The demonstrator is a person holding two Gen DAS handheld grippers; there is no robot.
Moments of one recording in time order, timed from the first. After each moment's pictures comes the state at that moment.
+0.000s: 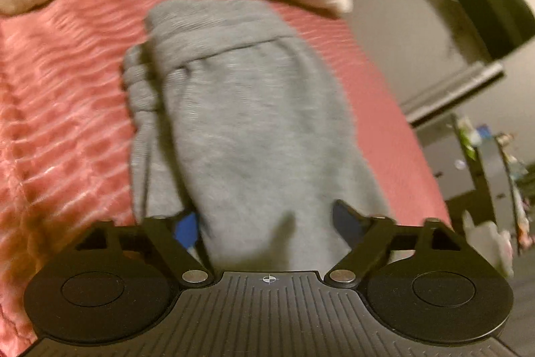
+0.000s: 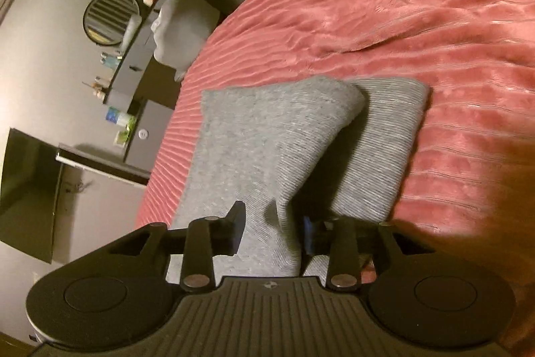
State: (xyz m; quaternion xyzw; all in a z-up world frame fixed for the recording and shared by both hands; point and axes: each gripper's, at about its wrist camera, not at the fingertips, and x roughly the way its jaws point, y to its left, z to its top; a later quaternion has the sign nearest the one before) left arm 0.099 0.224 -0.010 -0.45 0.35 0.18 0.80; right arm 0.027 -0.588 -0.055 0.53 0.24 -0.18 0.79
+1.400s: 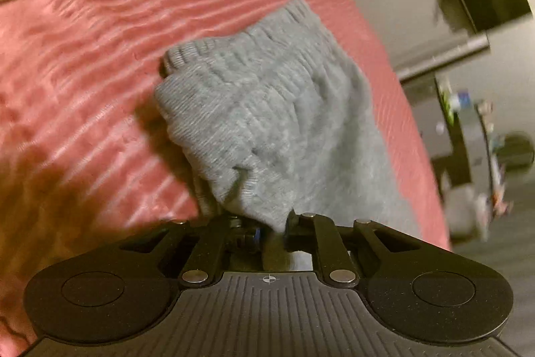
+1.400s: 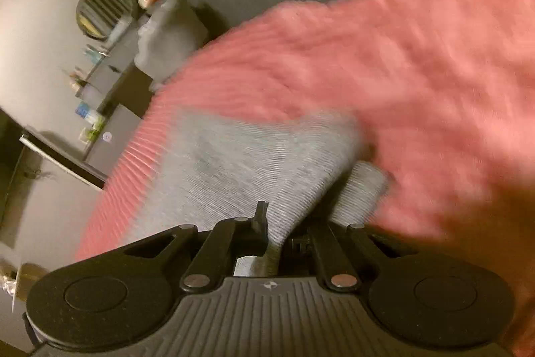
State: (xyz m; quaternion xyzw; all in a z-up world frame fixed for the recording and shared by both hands) left arm 0.062 0.285 -0.035 -0.48 0.40 0.09 0.78; right arm 0.002 -0.599 -0.061 0.45 0.21 -0.26 0.83
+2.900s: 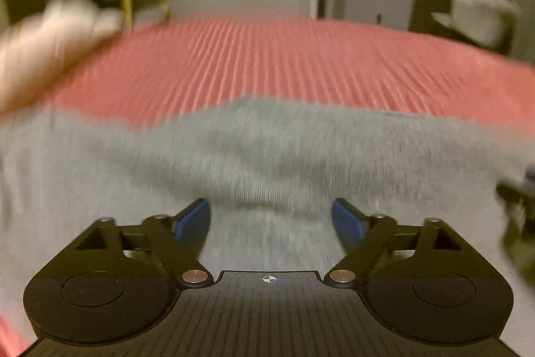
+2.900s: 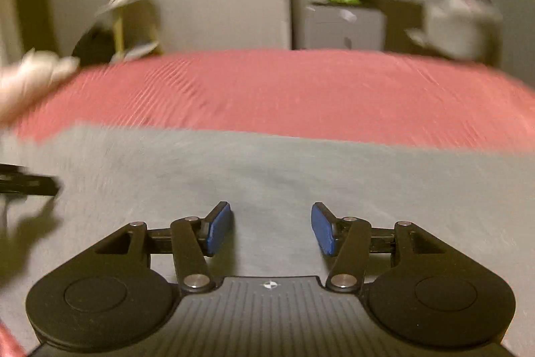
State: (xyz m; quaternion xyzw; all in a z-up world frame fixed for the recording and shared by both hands) left arm 0.143 -0.003 -0.014 0.03 0.37 0.04 0.93; right arm 0.129 -0.235 -0.026 -0.05 0.32 0.08 0.94
